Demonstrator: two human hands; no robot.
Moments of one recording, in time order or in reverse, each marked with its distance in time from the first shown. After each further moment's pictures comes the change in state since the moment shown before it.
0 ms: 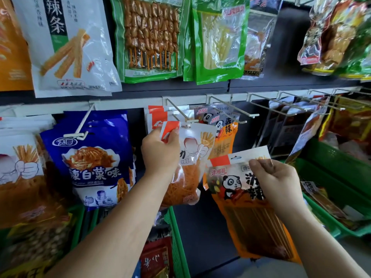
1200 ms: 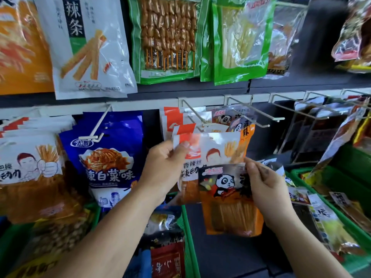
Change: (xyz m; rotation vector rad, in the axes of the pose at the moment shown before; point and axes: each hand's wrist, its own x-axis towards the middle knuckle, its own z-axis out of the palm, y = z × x) left_hand -0.006 -0.003 -0.038 -0.041 -0.350 -0.107; right_hand 0.012 0.018 0.059 0.031 -0.109 -0.009
